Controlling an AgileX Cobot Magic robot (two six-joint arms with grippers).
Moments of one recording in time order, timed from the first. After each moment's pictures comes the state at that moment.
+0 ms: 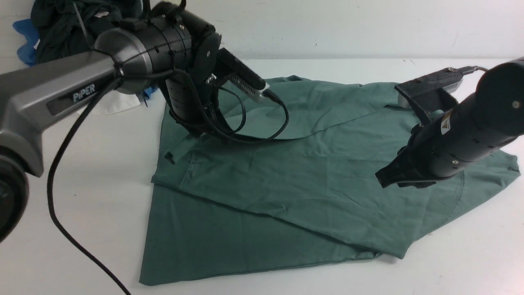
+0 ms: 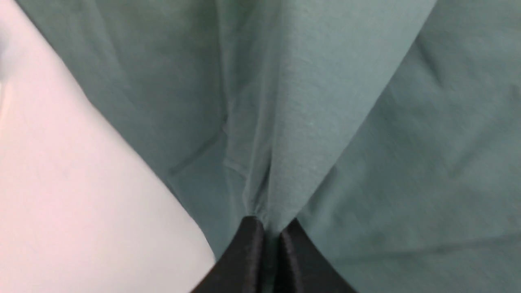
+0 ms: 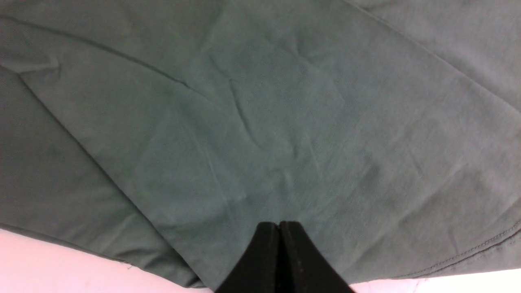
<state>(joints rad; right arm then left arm) 0.38 1.57 -1.14 -0.02 0.87 -0.05 -0.44 2.01 -1.75 0.22 1.07 0.13</state>
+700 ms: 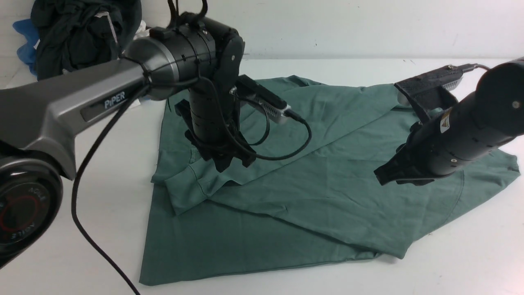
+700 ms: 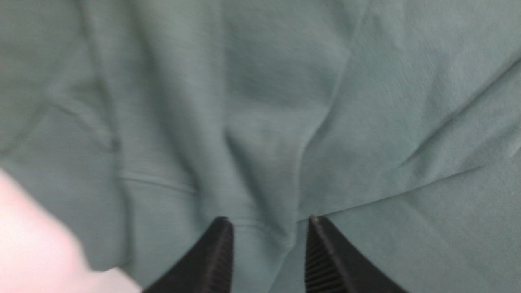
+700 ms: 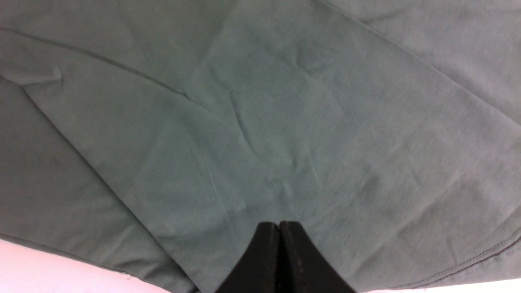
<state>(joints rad) 0.38 1.57 -1.14 -0.02 0.85 -0.05 -0.47 2.09 -1.81 0.08 1.20 0.17</state>
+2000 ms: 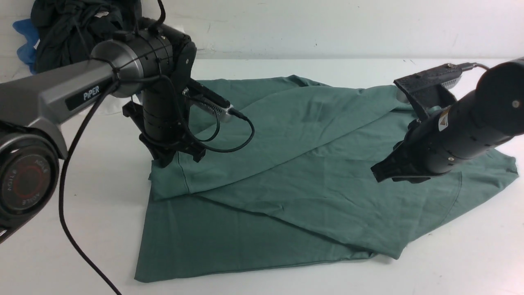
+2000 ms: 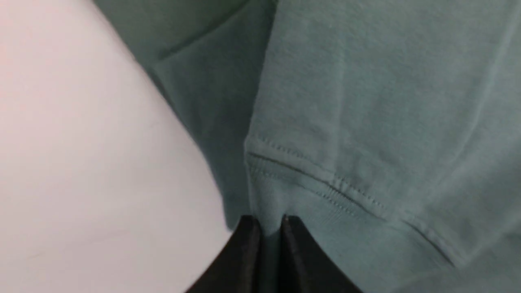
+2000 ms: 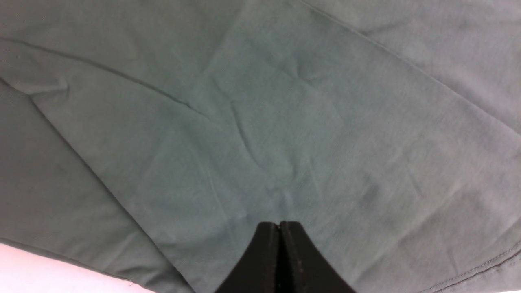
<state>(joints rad) 0.38 1.57 -1.14 0.01 0.83 -0.05 -0.32 2.20 -1.81 0.20 1.21 0.12</state>
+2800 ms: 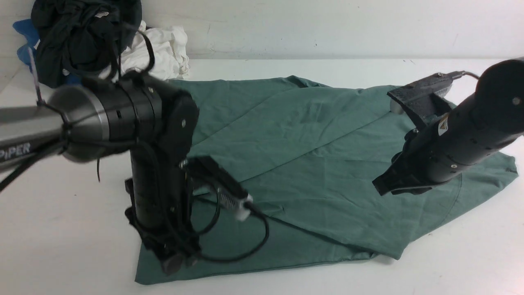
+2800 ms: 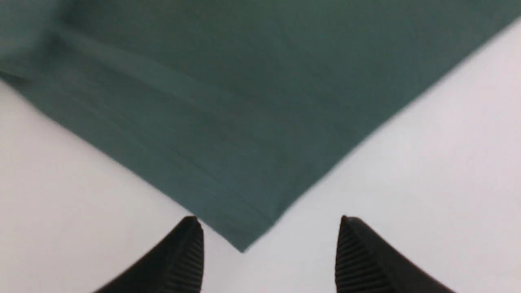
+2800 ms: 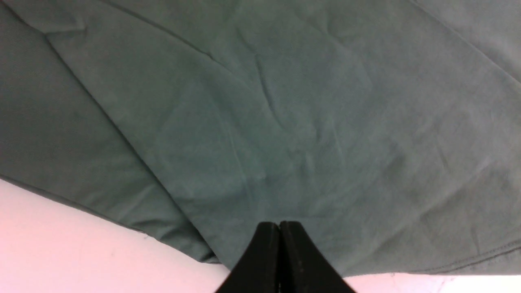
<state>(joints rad) 0.38 1.57 -1.14 0.09 0.90 -0.19 -0.50 1.79 -1.18 0.02 1.17 0.32</state>
